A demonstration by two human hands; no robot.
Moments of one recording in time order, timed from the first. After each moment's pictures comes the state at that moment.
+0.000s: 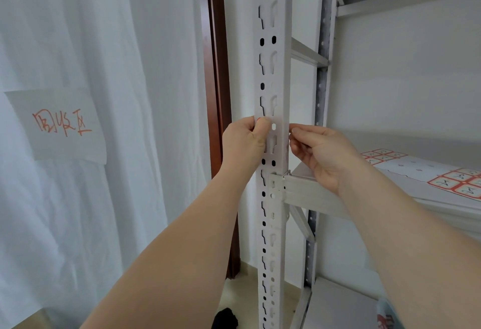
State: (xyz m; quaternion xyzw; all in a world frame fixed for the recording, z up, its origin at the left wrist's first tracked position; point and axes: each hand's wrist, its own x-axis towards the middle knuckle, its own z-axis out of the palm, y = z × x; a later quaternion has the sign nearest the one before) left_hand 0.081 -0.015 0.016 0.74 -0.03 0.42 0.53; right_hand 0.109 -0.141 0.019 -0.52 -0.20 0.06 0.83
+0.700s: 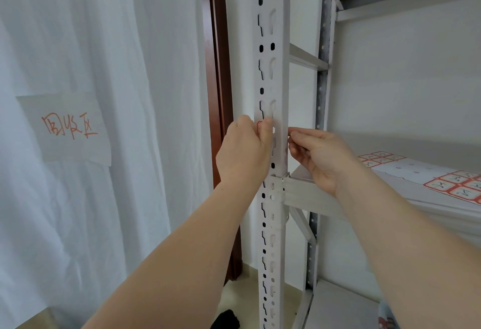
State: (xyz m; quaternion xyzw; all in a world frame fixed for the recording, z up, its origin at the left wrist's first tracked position) left_hand 0.067 -0.025 0.014 0.82 0.11 0.48 0.29; right_hand 0.108 -0.142 0.018 -0.52 -0.21 0.06 0.83
